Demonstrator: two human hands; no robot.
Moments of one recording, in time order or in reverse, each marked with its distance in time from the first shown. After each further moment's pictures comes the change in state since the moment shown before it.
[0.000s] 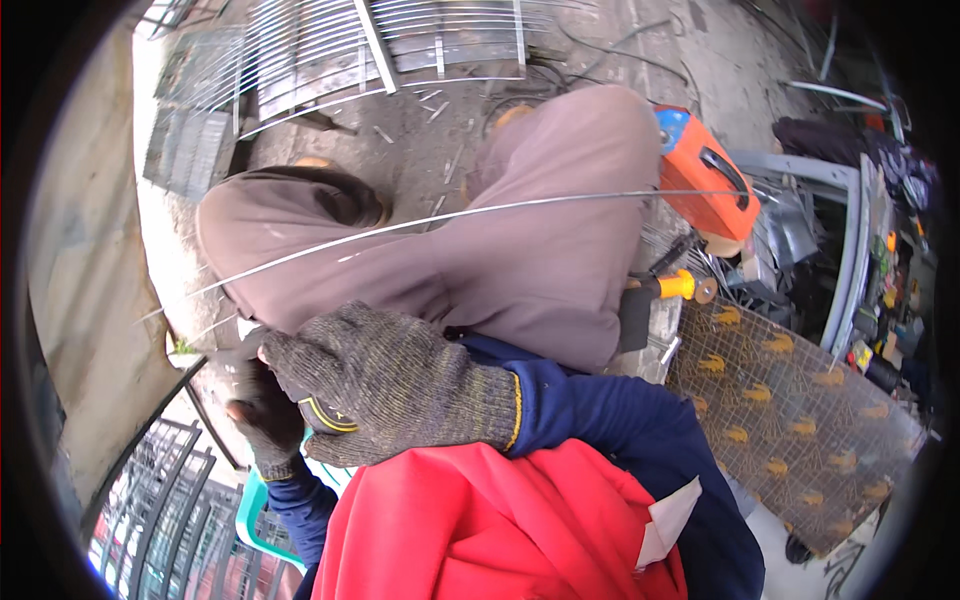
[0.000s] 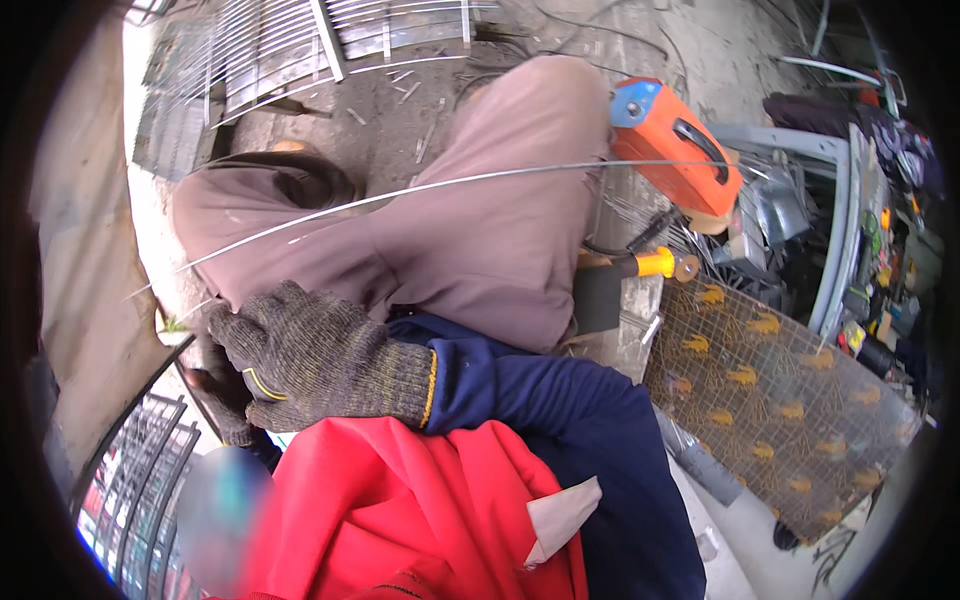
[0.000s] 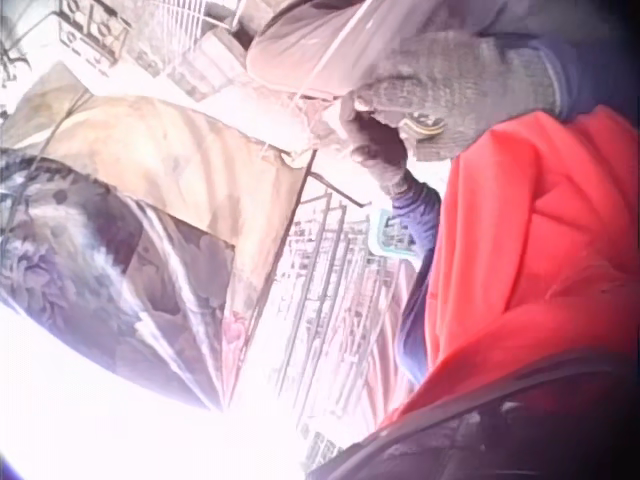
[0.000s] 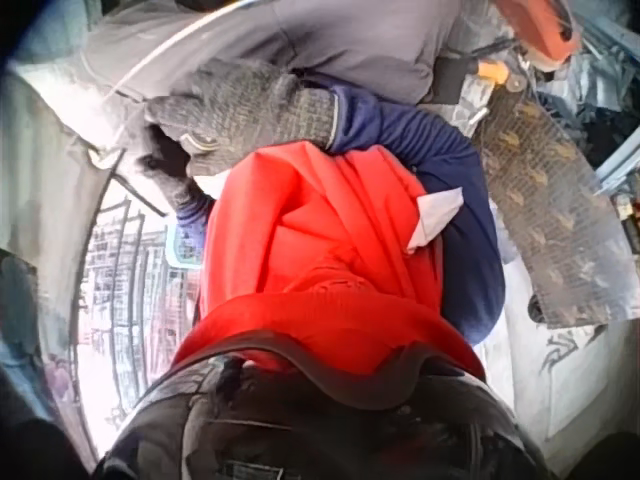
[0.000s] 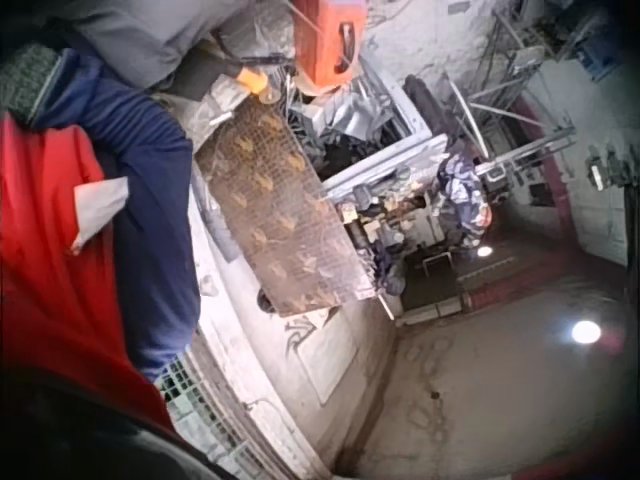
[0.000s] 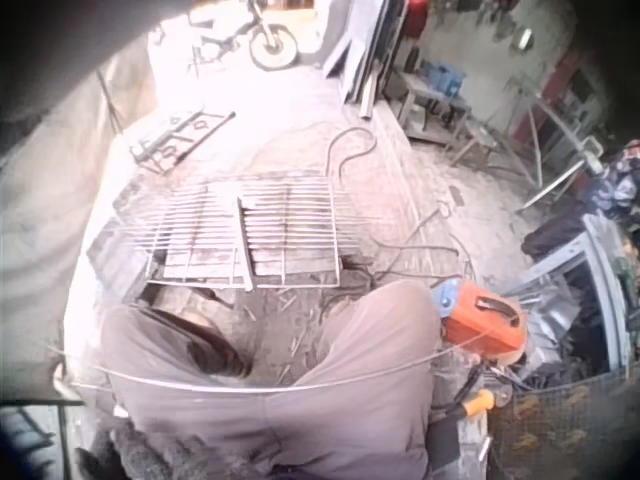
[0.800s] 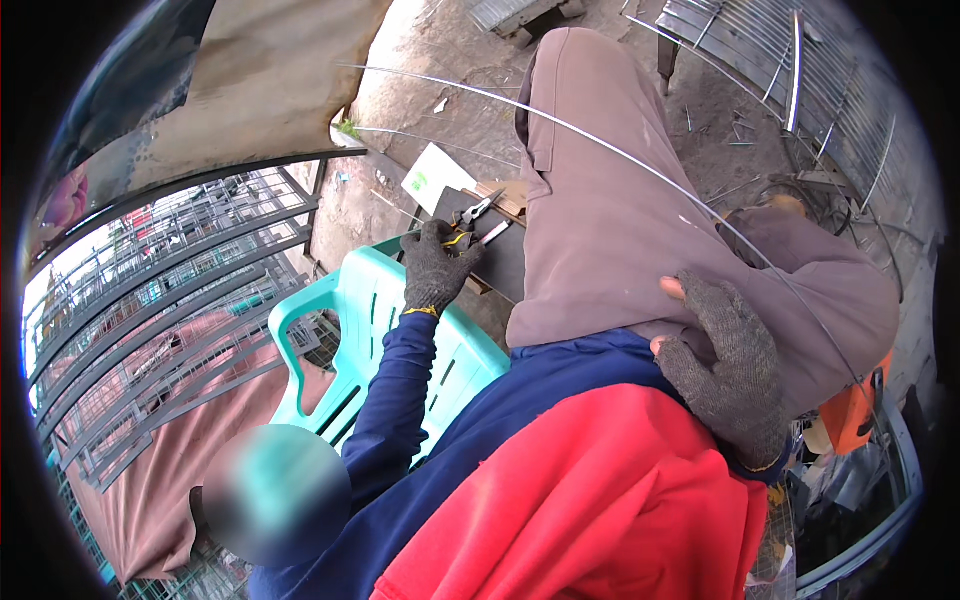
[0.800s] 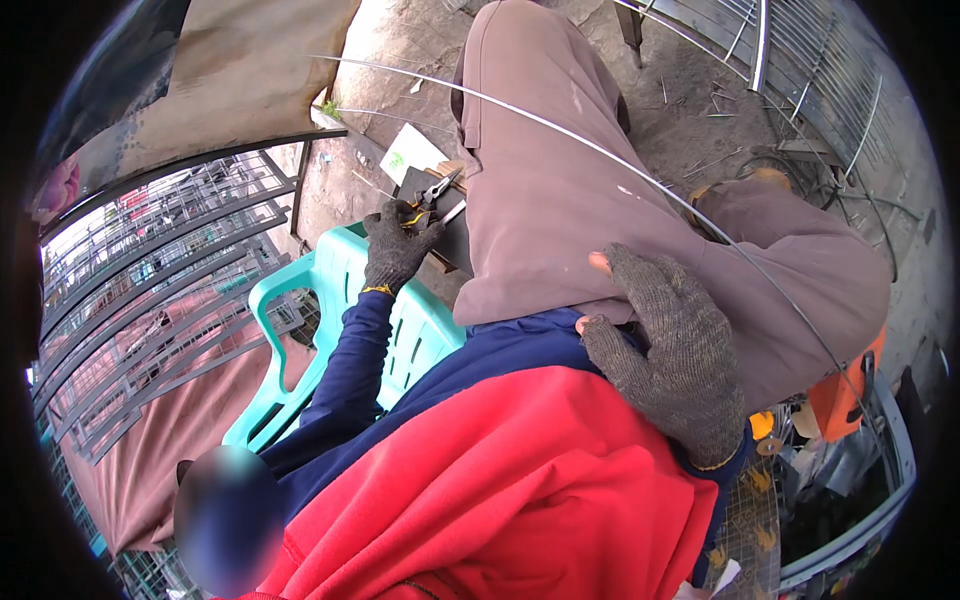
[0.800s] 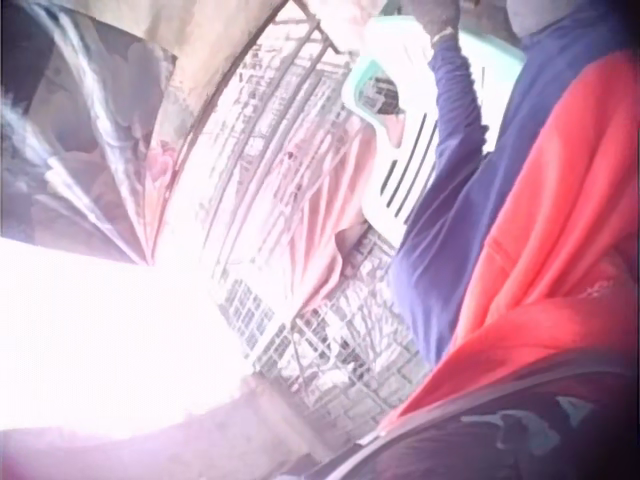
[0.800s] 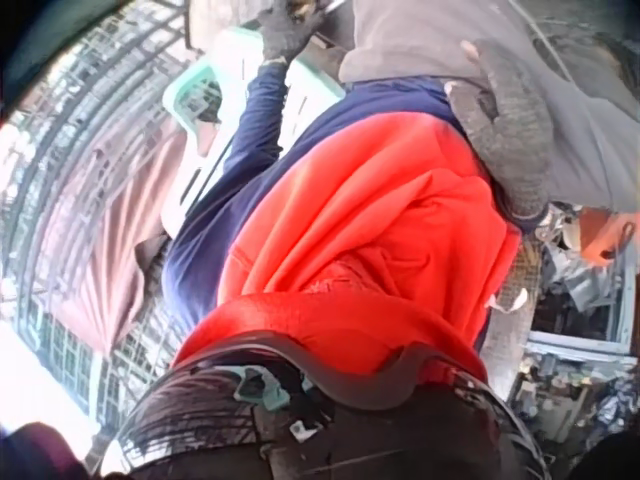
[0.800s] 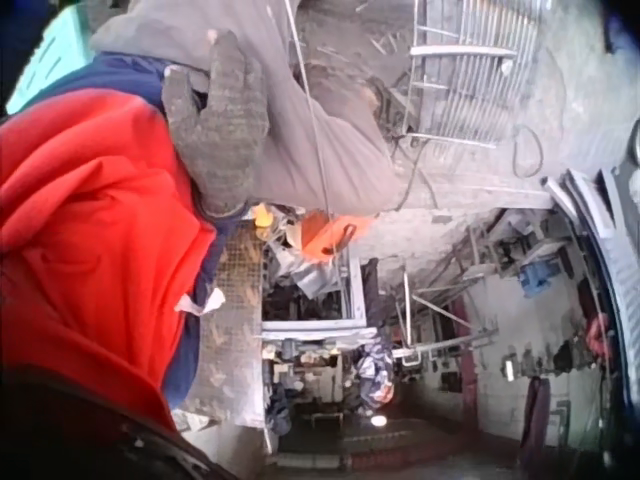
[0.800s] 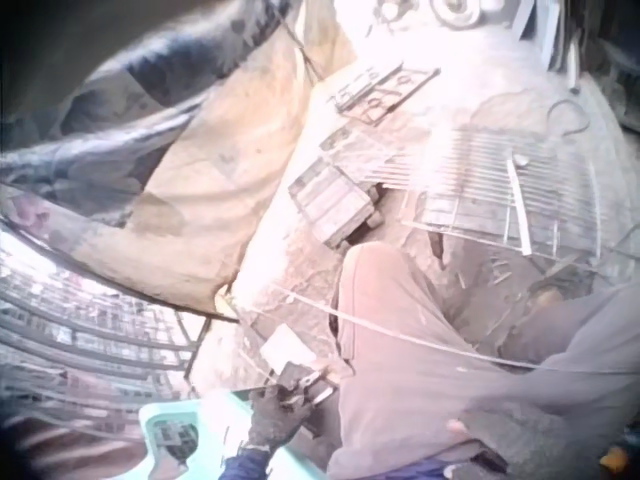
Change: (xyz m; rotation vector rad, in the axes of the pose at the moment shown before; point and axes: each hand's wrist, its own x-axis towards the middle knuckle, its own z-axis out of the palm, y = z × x) left_hand -0.019 -0.035 -0.139 1.651 0.709 -0.208; right_hand -0.008 0.033 -0.045 -0.137 -0.330 0.159
